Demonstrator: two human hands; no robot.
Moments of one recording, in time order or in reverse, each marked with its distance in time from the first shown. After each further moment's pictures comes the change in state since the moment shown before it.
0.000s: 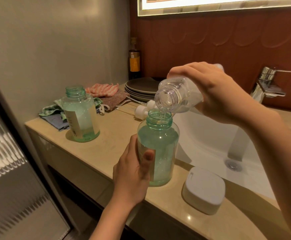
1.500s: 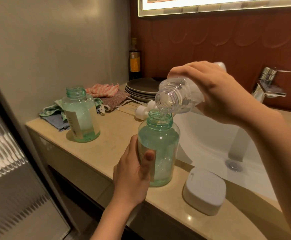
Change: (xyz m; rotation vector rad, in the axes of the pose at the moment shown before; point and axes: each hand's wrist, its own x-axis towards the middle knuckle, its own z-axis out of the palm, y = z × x) left_hand 0.001 0.001 0.000 0.003 -0.007 0.005; right_hand 0.000 0.004 0.002 -0.012 0.013 -0.015
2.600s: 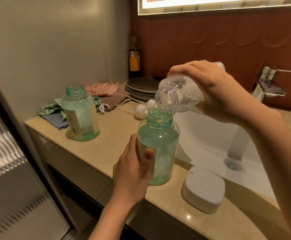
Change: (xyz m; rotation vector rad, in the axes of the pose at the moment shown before) left_hand 0.000 -0.001 -0.001 0.012 -0.013 0.010; right_hand 0.000 0.000 -0.001 0.014 -0.004 0.015
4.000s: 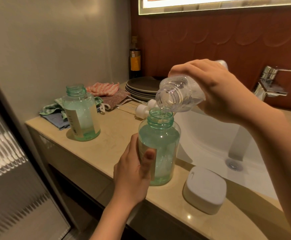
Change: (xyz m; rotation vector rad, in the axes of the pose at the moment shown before) left_hand 0.000 0.001 0.000 -0.014 -0.007 -0.012; right_hand 0.000 0.001 0.000 0.000 -0.007 -0.011
